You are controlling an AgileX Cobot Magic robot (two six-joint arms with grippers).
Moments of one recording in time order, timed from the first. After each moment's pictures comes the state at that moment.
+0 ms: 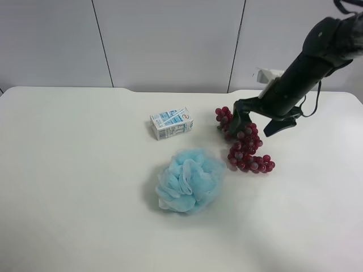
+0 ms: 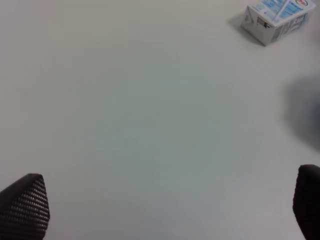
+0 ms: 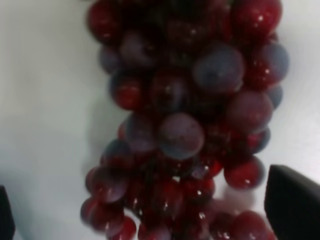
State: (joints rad) left arm -0.18 -0.01 -0.51 -0.02 1.06 -0.01; right arm 0.13 1.87 -1.23 0.42 0.81 -0.37
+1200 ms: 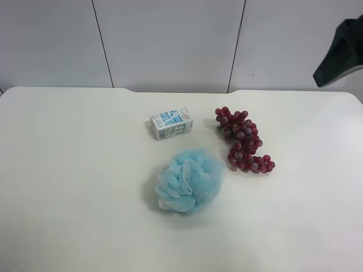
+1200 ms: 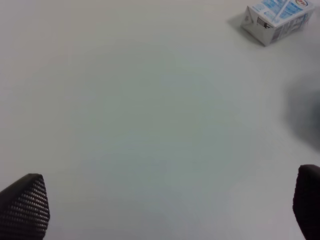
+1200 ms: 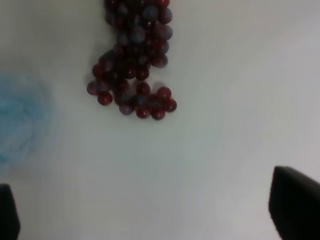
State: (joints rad) left arm -0.18 -0.01 -0.51 -0.02 1.06 -0.01; right arm 0.13 1.13 -1.18 0.14 1.21 -0.17
